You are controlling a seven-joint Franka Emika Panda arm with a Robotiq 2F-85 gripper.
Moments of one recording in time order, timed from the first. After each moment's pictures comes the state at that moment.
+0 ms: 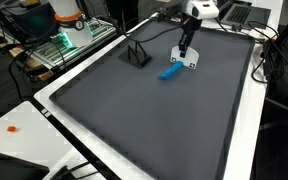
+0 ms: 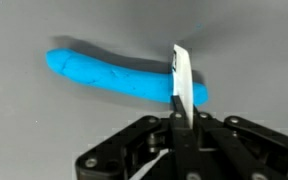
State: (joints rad) arm 0.16 0.46 0.05 -1.96 -0.18 2.41 0.21
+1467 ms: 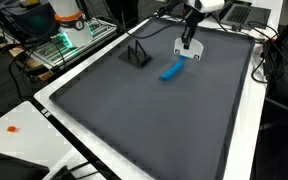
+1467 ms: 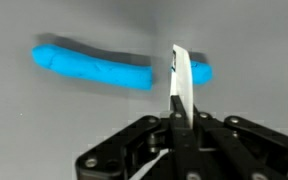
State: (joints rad) arm 0.11 0.40 0.08 -1.94 0.03 2.35 0.04
